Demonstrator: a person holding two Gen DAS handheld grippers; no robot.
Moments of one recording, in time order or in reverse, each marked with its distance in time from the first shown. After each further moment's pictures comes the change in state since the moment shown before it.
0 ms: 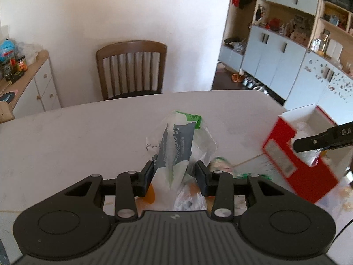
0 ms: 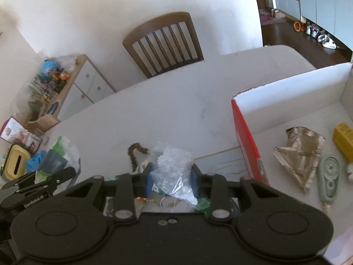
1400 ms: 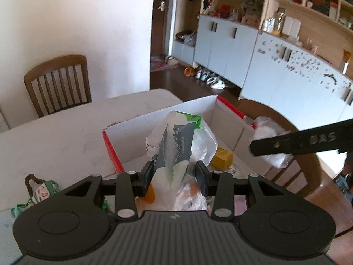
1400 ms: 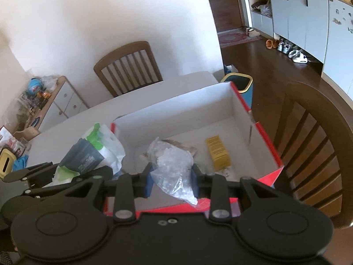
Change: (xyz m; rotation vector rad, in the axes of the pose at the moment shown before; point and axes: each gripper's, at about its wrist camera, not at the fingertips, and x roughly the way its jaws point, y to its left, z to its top) left arm 0.049 -0.316 0.021 0.126 0.024 -0.115; right arm -0.134 -0.186 -0.002 -0.012 -0.098 -0.092
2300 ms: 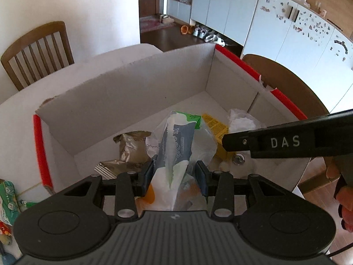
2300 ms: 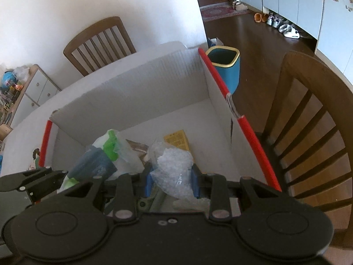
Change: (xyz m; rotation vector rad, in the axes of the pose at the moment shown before) left arm 0.116 -0.034 -0.002 0.046 0.232 0.000; right arm 0.101 -0.056 0.007 0.050 0.151 -0.060
